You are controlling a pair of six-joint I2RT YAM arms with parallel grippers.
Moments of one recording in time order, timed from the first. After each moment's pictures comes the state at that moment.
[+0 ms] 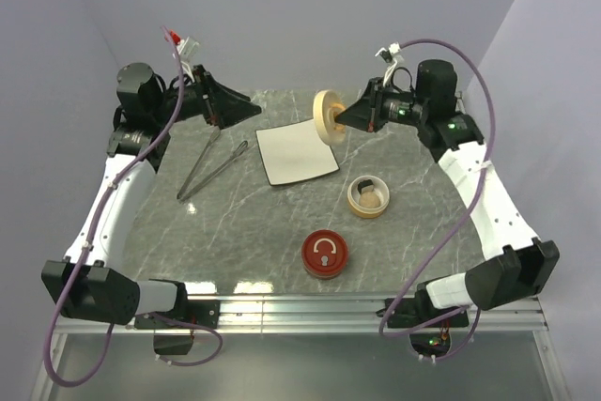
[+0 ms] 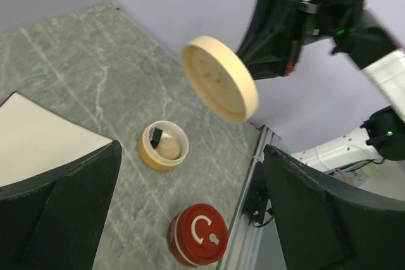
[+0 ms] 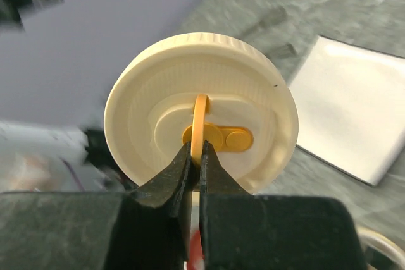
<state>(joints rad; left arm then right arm) -0.13 1.29 1.35 0.00 1.02 -0.61 0.25 1.38 1.45 -0.35 -0.82 0.37</state>
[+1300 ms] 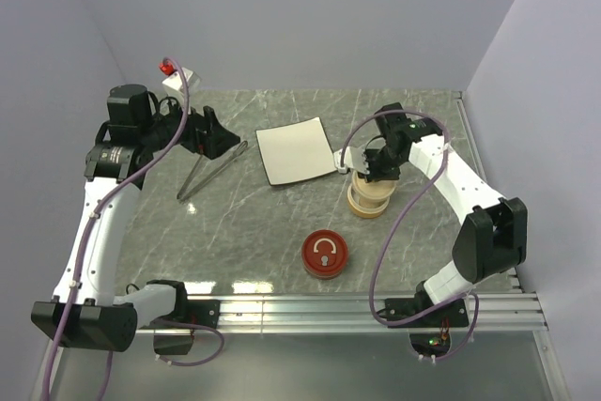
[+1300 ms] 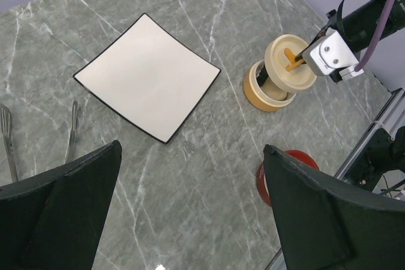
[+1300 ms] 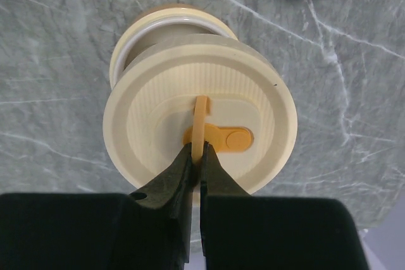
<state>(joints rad) -0.08 1.14 1.36 -0.62 0.71 -0.02 0.32 1.55 1.36 -1.10 -0.26 -1.35</state>
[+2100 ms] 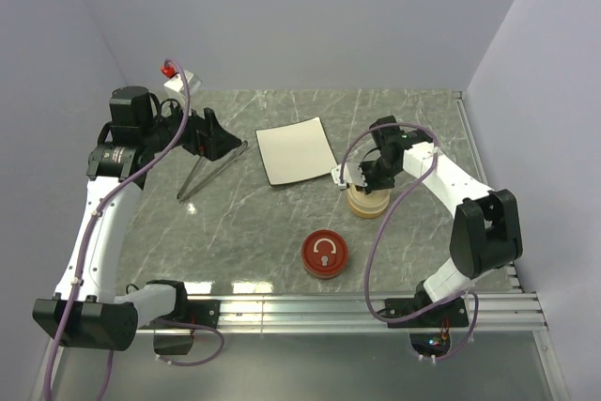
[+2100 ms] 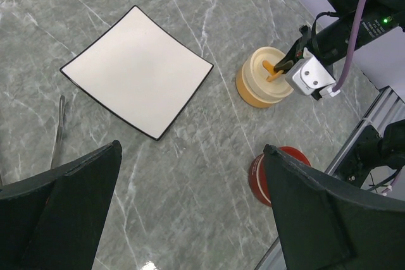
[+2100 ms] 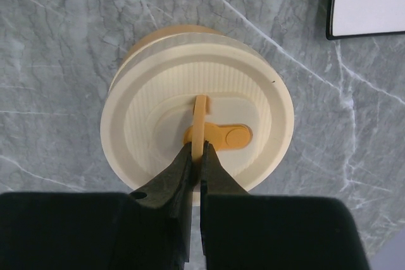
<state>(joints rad) -0.07 1.15 1.33 -0.61 0.74 -0.04 0.33 1.58 1.21 -0.95 -0.30 -1.51</state>
